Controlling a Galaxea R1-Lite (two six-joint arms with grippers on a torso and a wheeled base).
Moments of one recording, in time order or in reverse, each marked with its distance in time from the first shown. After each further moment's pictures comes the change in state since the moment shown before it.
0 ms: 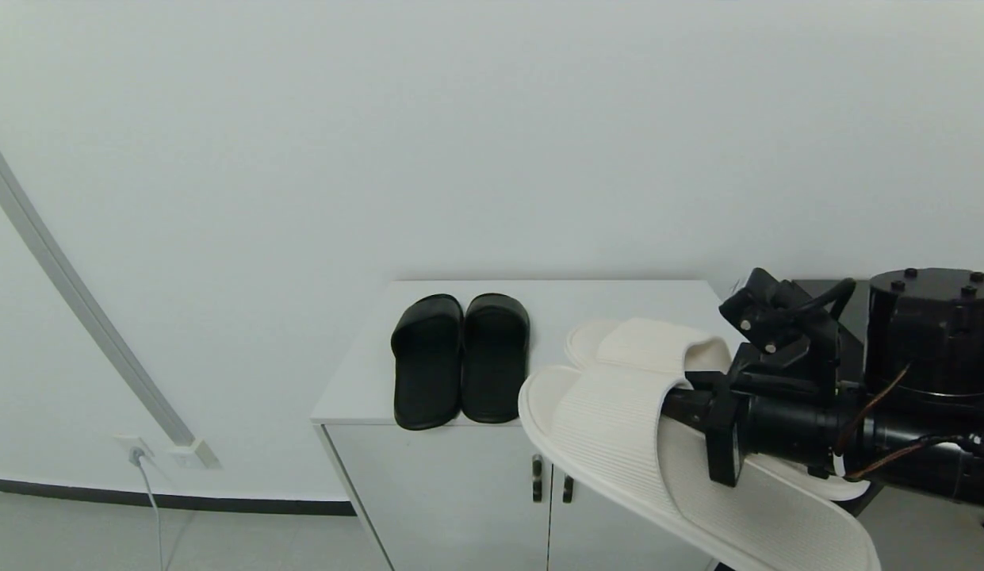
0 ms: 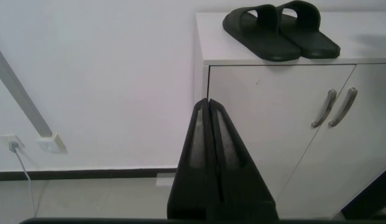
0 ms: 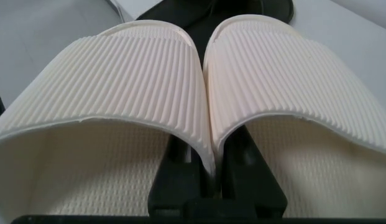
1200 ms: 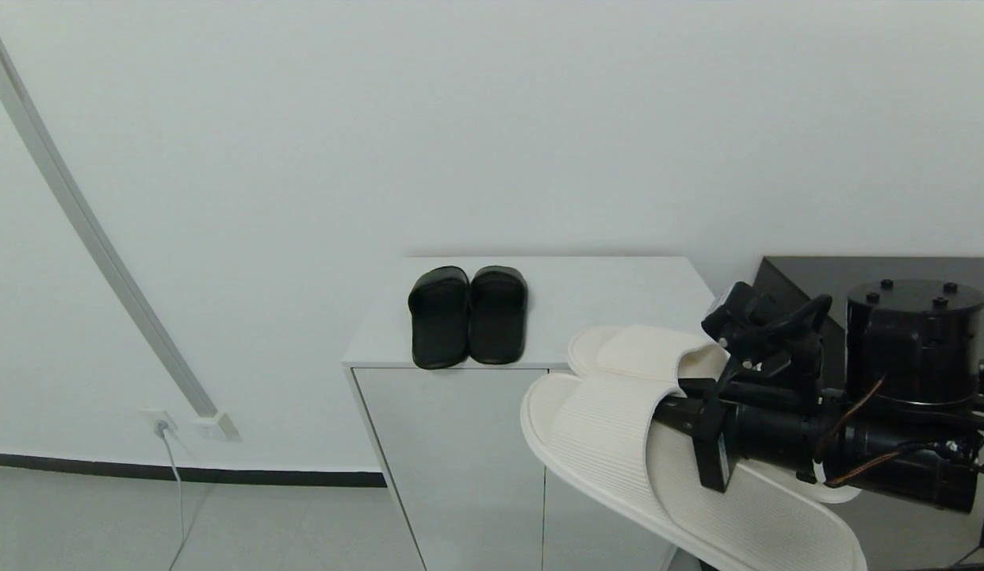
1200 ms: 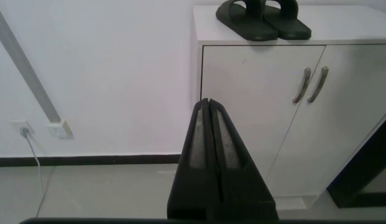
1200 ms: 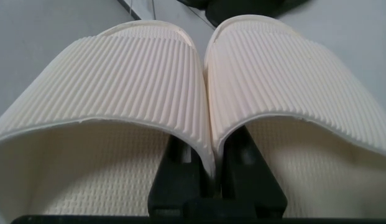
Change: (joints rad) left arm 0.000 0.000 0.000 0.000 0.000 -0.002; right arm 0.004 0.026 0.006 -0.003 -0.047 -0.050
